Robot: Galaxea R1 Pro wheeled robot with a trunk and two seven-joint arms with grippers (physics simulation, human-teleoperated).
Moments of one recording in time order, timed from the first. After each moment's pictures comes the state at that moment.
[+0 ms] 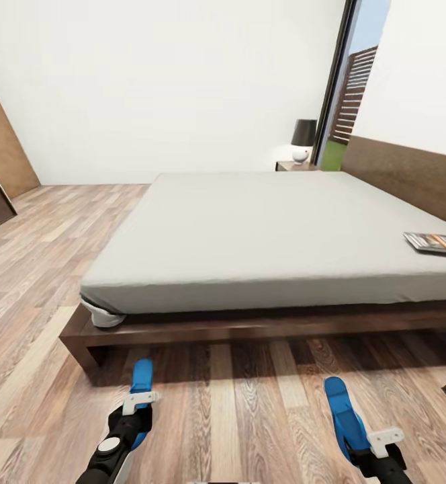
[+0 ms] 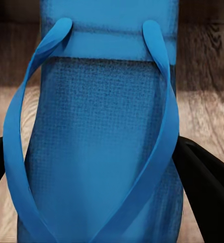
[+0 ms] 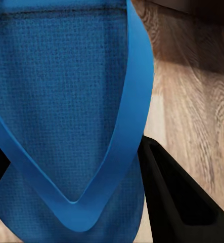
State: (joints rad) left arm -0.24 -0.02 -0.04 -0.93 0.06 0.18 0.16; right arm -0.26 -0.24 -0.07 -0.49 0.15 -0.32 0.06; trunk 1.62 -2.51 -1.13
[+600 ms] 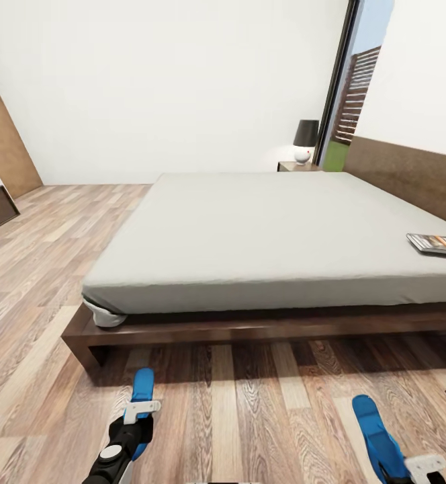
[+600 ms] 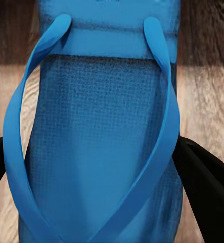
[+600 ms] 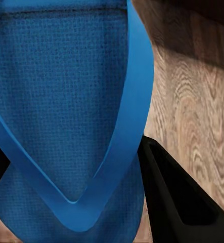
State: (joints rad) left arm -0.24 -0.02 -0.05 -0.87 0.05 0.18 0.16; right arm -0.26 -0.36 -0.07 -0.29 0.15 -0.50 0.05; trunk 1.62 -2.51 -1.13
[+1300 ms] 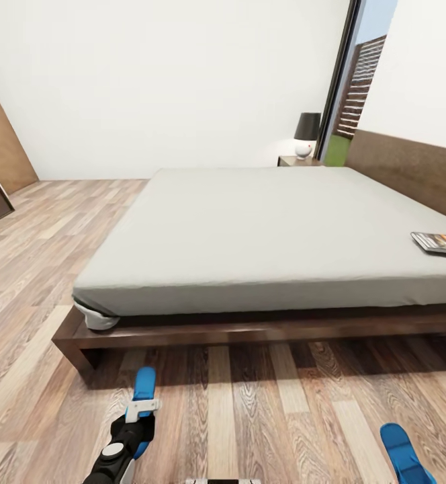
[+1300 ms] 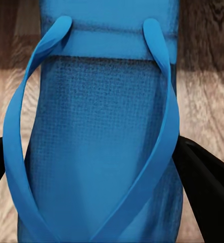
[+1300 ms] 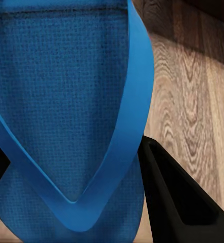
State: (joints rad) left arm -0.25 -0.03 -0.05 -0.87 0.05 0.19 0.17; right arm -0.26 -0.44 -0.06 0.00 0.16 -0.82 0.05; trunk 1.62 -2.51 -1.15
